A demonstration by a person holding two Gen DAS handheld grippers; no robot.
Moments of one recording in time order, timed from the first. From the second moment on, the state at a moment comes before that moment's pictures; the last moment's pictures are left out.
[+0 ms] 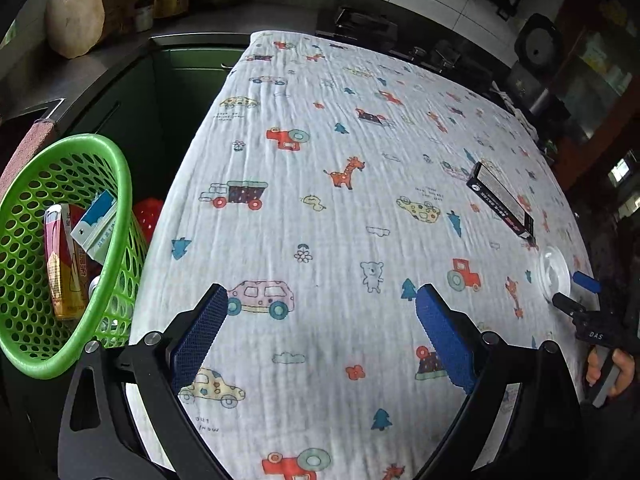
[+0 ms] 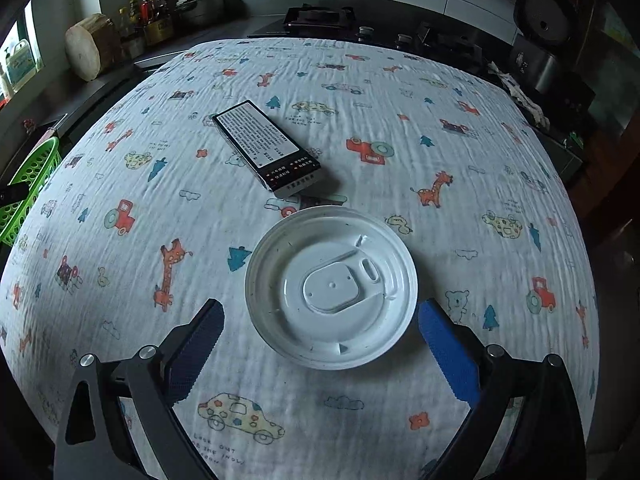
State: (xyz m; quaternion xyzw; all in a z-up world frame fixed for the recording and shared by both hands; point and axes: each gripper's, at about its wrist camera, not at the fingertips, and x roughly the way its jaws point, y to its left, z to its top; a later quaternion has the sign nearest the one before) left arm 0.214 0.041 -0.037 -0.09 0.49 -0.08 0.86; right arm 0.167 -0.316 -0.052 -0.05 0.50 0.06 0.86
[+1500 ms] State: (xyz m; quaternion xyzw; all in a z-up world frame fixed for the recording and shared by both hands) left arm 0.329 -0.179 -0.056 -0.12 0.58 -0.12 0.80; right arm 0.167 -0.339 -0.065 -0.03 0.51 0.09 0.86
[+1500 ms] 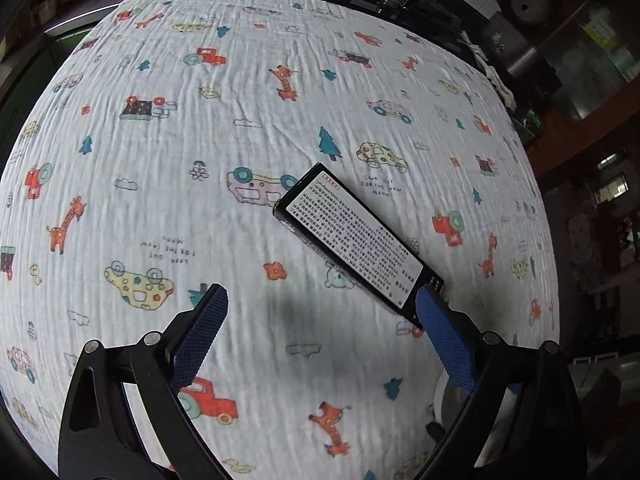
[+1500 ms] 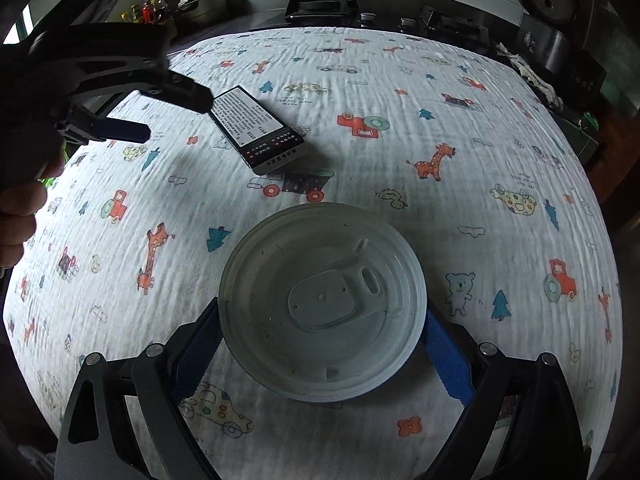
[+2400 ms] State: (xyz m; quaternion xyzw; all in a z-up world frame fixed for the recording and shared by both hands) left arm 0.348 -0.241 -0.072 -0.05 0.59 -0.02 0.81; right arm 0.152 -0.348 -0.064 -0.02 0.51 0.10 0.86
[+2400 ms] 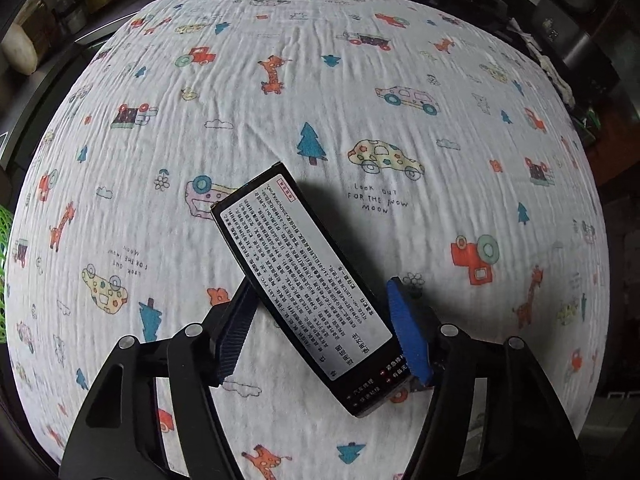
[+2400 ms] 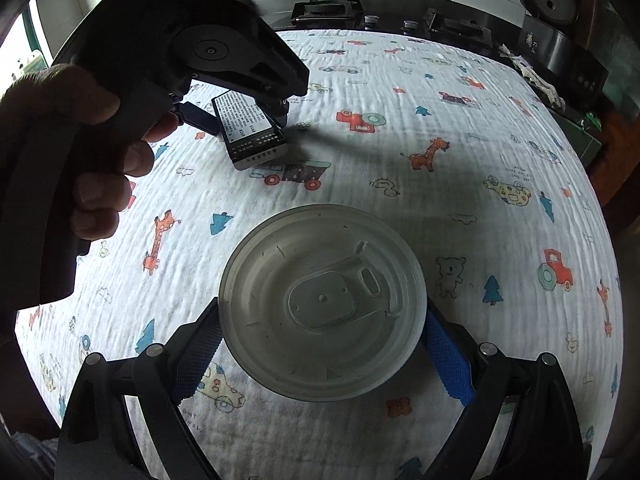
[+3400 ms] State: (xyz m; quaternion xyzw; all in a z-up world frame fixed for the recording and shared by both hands) left arm 0.263 -0.006 -0.040 -0.07 0.53 -0.11 0.84; right arm 0.169 -0.191 -0.041 -0.06 0.49 0.22 0.84
